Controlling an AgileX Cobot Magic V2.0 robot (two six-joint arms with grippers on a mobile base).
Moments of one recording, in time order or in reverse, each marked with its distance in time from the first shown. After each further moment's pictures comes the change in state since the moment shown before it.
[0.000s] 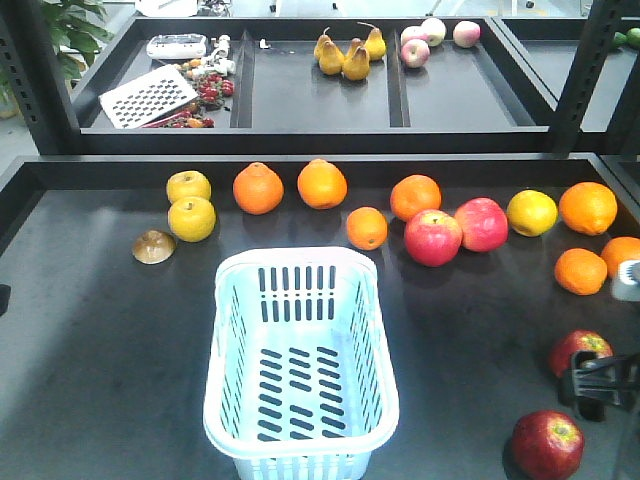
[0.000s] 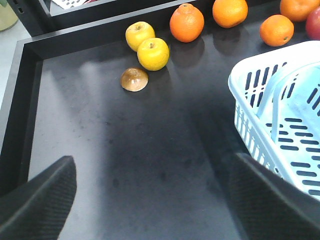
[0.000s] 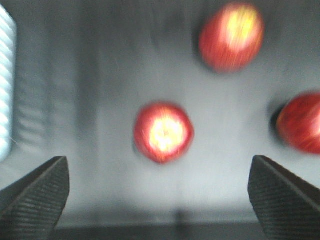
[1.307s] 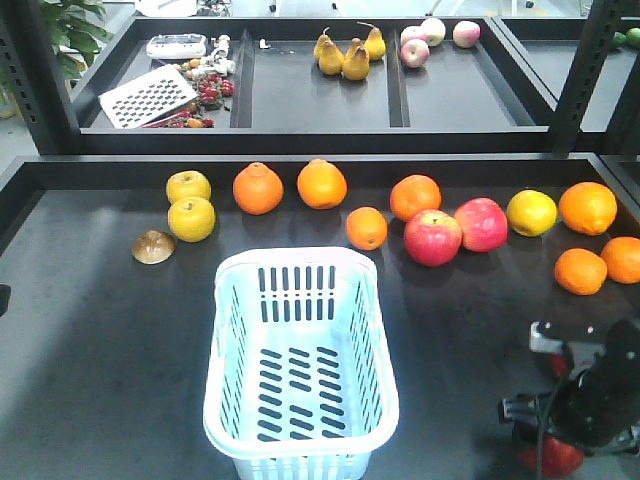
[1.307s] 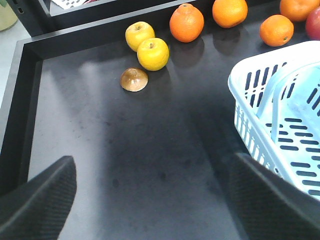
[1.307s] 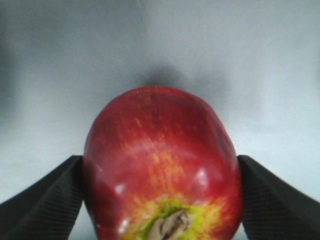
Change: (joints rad) left arm 0.000 0.000 0.000 0.000 0.000 0.000; right arm 0.000 0.599 -0.011 0.039 -0.306 0.030
